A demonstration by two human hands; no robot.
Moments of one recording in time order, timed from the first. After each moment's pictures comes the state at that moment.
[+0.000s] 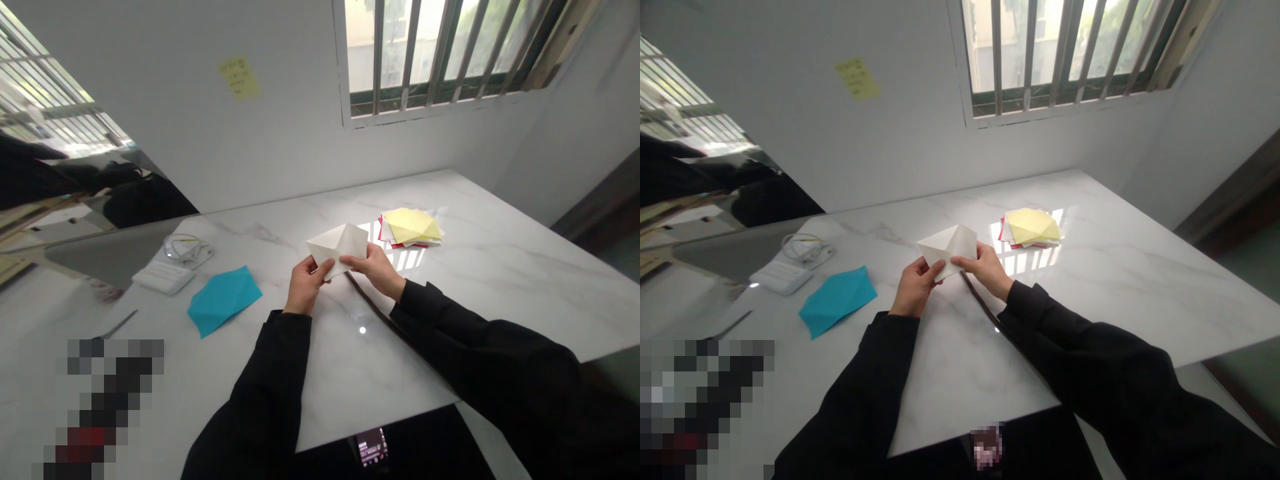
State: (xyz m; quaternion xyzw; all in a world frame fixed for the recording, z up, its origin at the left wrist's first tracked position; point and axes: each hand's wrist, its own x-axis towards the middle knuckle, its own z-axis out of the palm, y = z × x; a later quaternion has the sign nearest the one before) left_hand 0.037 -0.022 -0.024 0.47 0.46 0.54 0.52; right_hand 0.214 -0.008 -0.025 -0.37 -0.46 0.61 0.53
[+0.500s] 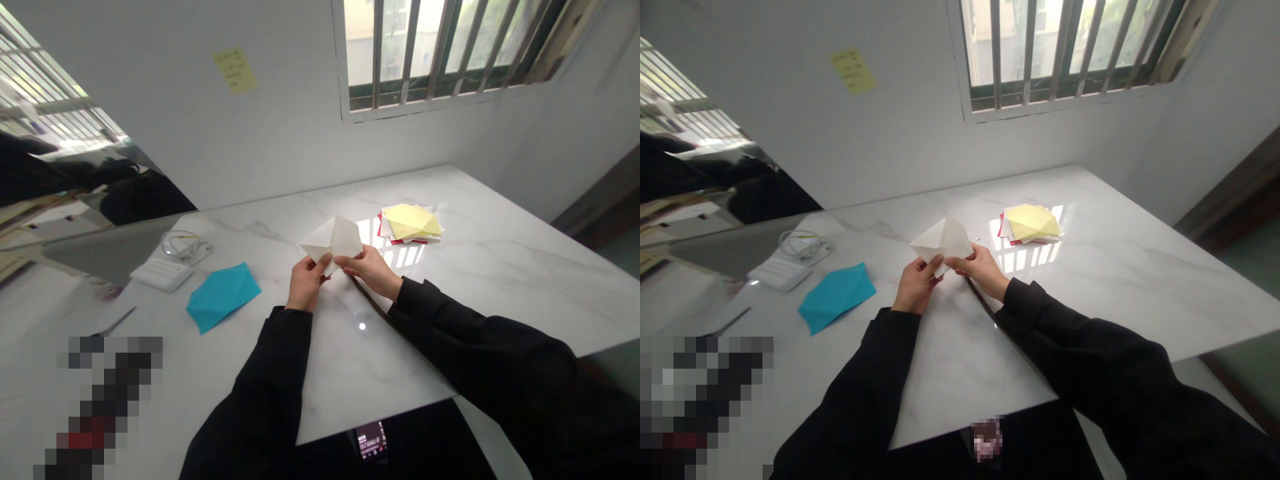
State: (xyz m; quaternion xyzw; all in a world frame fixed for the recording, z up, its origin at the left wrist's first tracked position) left_hand 0.044 -0.026 -0.022 0.41 0.49 0.56 0.54; right_hand 0.205 -0.016 -0.028 -0.34 -0.42 0.67 0.51
